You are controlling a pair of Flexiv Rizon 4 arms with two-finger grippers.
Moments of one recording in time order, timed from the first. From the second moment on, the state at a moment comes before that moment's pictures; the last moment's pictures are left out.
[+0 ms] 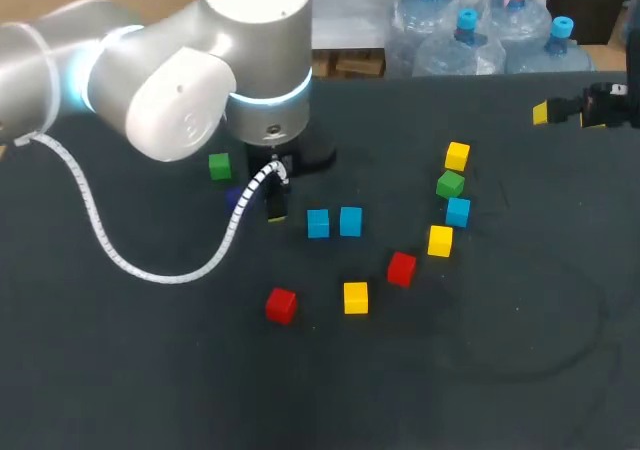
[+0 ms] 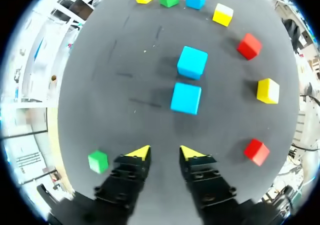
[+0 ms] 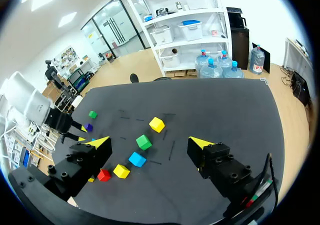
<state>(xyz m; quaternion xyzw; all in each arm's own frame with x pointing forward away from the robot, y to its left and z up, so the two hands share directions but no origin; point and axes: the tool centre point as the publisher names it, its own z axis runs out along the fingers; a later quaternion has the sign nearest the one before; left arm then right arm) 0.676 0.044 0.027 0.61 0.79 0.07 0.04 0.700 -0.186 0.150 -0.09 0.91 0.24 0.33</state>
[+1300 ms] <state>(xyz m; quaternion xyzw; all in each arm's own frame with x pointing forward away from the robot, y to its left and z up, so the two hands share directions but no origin) 0.611 0.166 0.093 0.54 0.83 0.04 0.17 0.700 -0.186 0.150 -0.09 0.91 0.24 0.33</state>
